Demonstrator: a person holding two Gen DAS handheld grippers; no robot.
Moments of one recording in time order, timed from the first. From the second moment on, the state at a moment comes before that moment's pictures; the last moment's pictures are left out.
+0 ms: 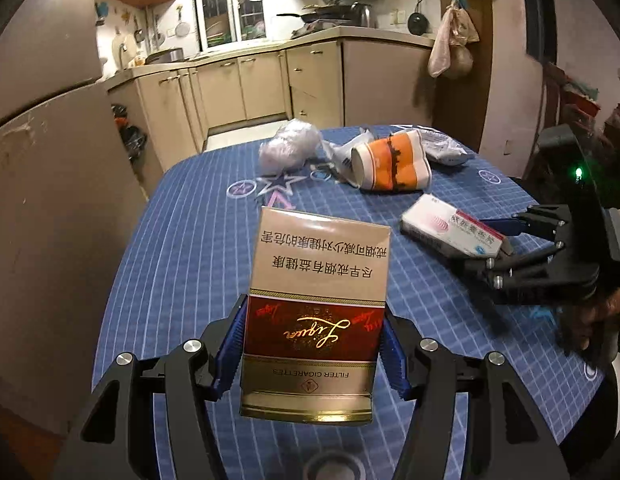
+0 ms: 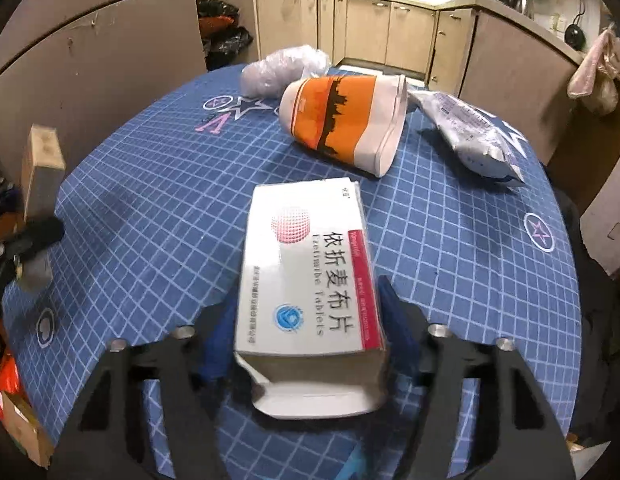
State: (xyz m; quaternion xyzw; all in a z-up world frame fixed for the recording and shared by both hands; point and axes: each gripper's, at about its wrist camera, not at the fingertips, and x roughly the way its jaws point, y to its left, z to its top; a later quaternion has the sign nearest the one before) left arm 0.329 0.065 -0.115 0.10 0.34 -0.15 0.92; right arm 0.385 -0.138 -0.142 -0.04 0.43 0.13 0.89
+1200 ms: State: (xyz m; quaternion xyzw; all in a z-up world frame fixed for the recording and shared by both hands) left arm 0.264 -0.015 -0.108 0.15 0.32 -0.05 0.93; right arm 0.211 -0.186 -0.112 0.06 0.35 0.06 0.93
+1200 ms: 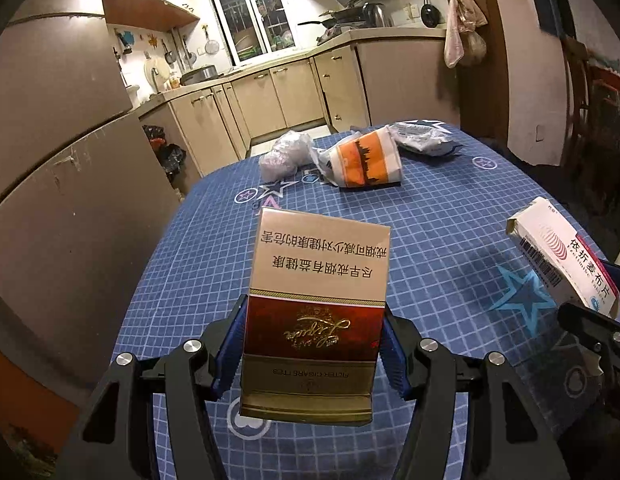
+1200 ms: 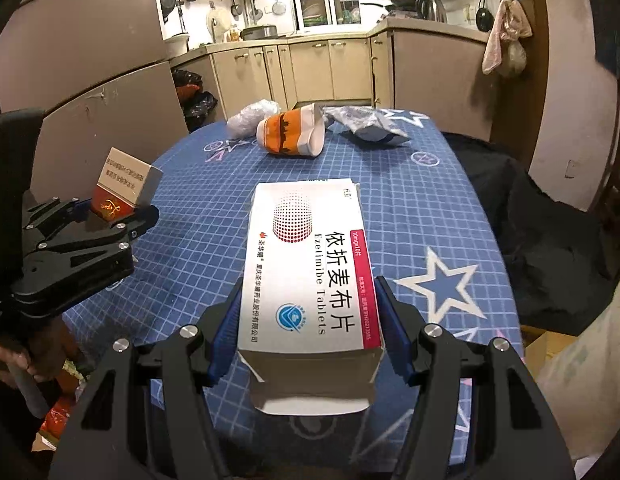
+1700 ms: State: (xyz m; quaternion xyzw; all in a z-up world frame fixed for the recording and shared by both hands) left arm 0.243 -0.036 -0.094 0.17 0.30 -0.06 0.94; right arm 0.190 -0.206 -0.096 0.06 0.31 0.03 0.95
